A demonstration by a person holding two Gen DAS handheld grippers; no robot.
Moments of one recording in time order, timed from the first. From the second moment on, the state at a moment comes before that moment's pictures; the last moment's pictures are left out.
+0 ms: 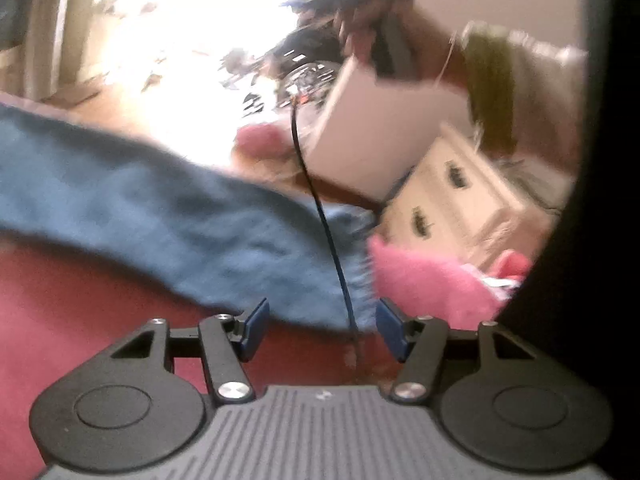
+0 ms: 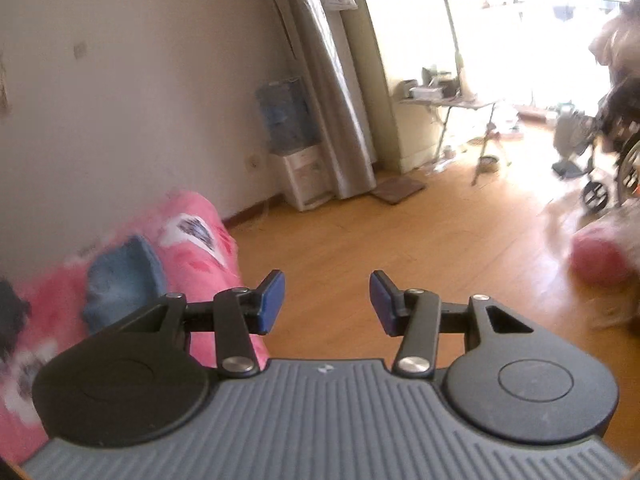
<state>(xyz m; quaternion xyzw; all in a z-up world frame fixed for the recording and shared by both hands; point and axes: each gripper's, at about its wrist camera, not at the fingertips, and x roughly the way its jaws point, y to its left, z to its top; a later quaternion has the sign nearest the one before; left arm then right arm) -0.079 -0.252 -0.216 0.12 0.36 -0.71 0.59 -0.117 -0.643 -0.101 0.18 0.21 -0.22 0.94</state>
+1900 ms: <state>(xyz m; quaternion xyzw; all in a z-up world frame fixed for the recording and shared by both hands) 0.001 -0.262 -0.237 -0.06 0.55 -0.59 0.59 -0.177 -0.580 -0.201 0.45 0.40 0.20 0.77</state>
